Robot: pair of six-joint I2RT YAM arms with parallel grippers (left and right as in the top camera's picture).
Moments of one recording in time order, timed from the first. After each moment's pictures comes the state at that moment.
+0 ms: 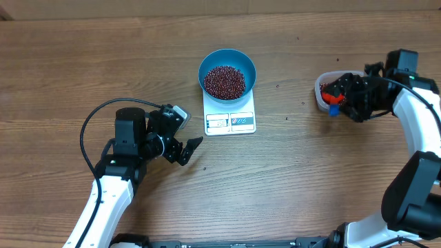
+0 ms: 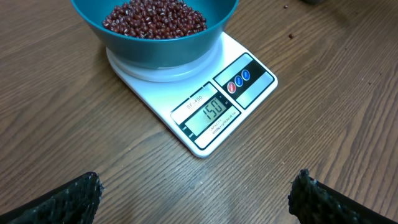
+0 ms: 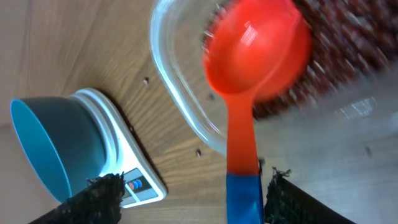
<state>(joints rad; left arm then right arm) -0.11 1.19 0.62 -0.22 0.53 0.37 -0.29 1.75 1.30 -0.86 -0.55 0.44</state>
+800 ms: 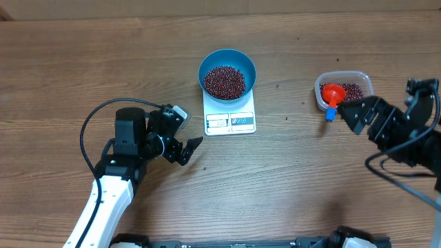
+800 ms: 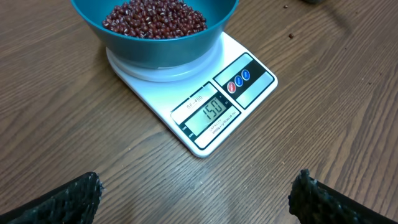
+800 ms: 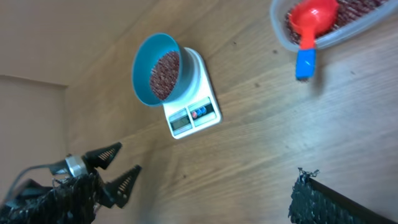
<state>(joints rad) -0.11 1.19 0.62 -0.22 0.53 0.37 -0.28 1.09 1.53 -1.41 -0.56 0.32</state>
